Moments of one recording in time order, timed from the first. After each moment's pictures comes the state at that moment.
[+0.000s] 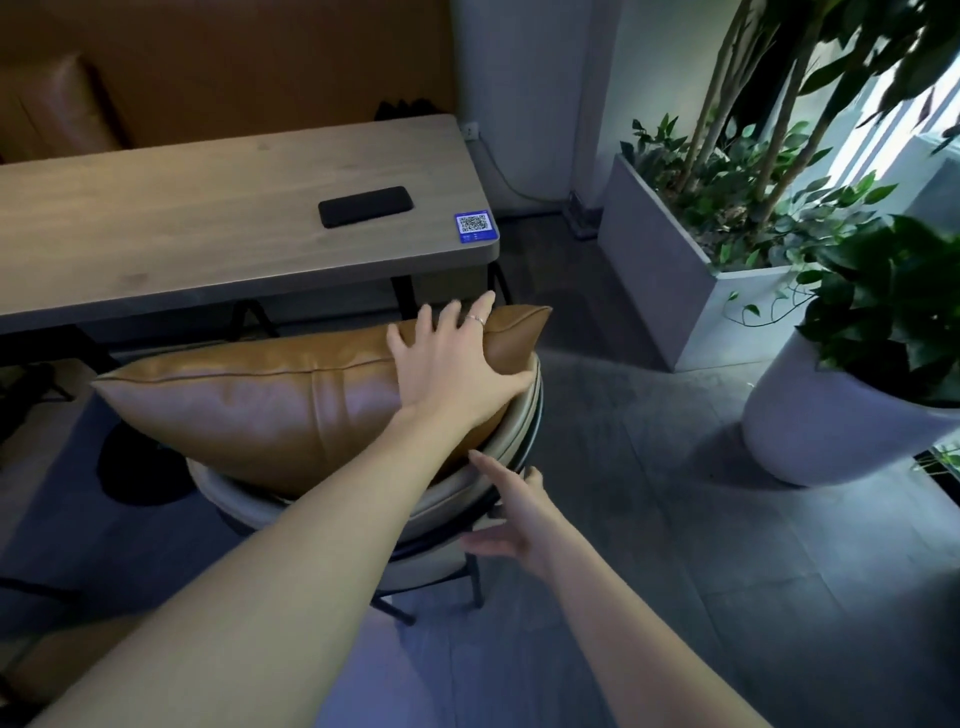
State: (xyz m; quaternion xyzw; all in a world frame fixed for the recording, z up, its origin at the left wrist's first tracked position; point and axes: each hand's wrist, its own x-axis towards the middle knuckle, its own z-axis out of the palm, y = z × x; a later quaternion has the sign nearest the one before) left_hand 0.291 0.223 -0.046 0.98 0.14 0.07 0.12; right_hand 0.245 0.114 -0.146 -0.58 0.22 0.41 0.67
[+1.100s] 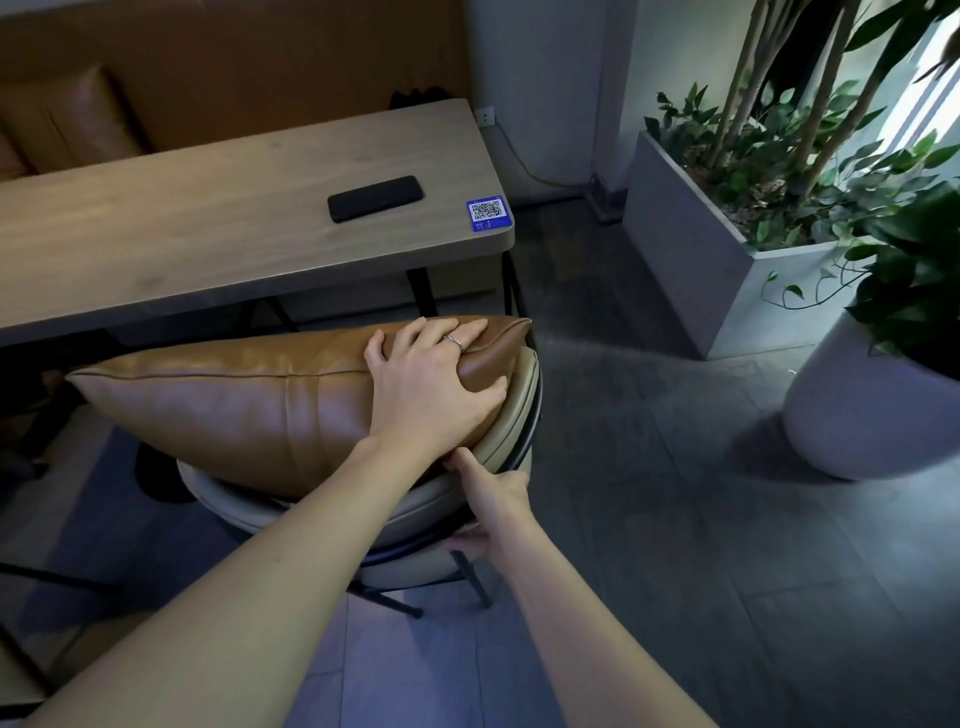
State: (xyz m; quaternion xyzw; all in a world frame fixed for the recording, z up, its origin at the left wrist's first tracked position) left_hand 0.268 0.253 -0.067 0.98 0.10 0.14 0.13; right_hand 0.250 0.163 -0.160 -0.63 0.25 0.38 0.64
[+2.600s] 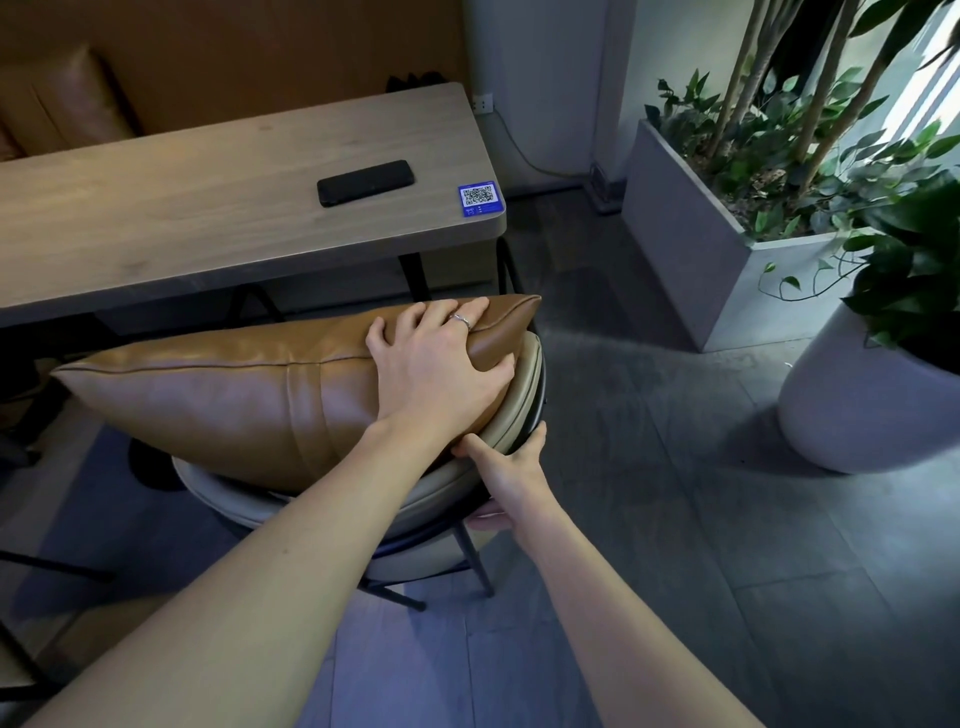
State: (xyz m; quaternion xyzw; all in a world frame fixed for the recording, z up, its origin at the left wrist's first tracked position) left_hand 0.280 0.230 -0.071 0.97 0.14 0.15 0.11; right_hand 0.261 0.129 -0.153 -0.67 0.17 0.38 0.62
